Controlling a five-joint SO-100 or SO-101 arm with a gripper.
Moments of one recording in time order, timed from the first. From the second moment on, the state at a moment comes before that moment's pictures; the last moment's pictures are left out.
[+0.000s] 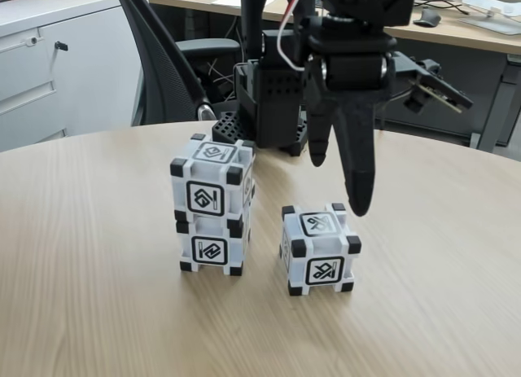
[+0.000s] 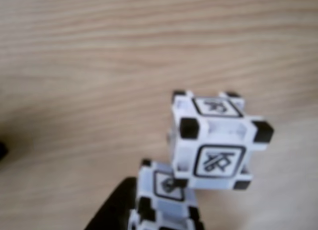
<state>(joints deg) -3.9 111.6 115.6 89.8 9.8</state>
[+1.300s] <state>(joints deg) -3.8 95.1 115.6 78.9 9.1</state>
